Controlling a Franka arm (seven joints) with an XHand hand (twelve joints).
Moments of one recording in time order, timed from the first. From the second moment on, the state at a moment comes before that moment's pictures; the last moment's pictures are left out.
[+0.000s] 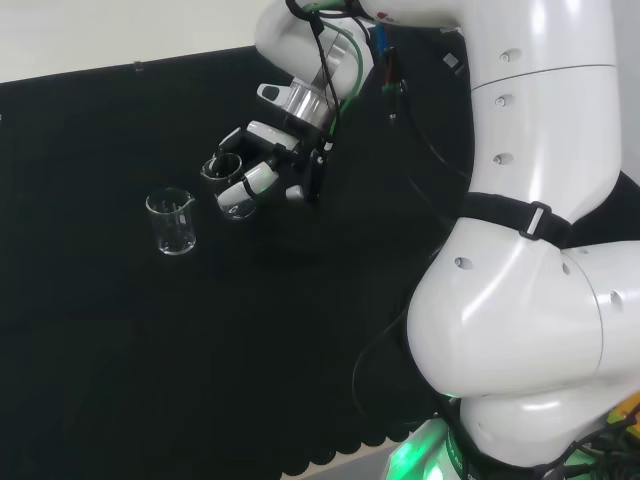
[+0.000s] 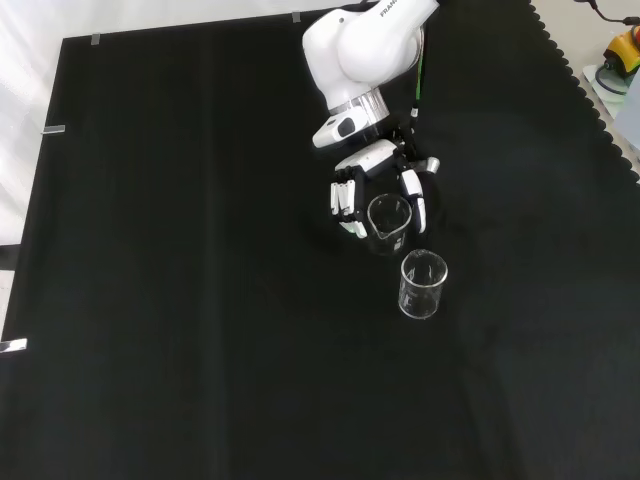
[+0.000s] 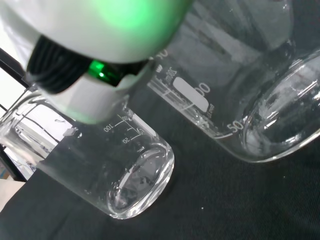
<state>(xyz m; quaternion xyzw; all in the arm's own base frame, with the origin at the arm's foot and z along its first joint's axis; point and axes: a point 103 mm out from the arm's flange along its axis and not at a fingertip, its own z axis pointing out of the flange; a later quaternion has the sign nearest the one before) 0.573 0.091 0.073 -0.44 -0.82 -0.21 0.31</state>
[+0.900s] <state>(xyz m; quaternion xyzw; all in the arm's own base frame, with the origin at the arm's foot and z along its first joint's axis) 0.572 0.088 0.060 -0.44 -0.79 -0.25 0.34</state>
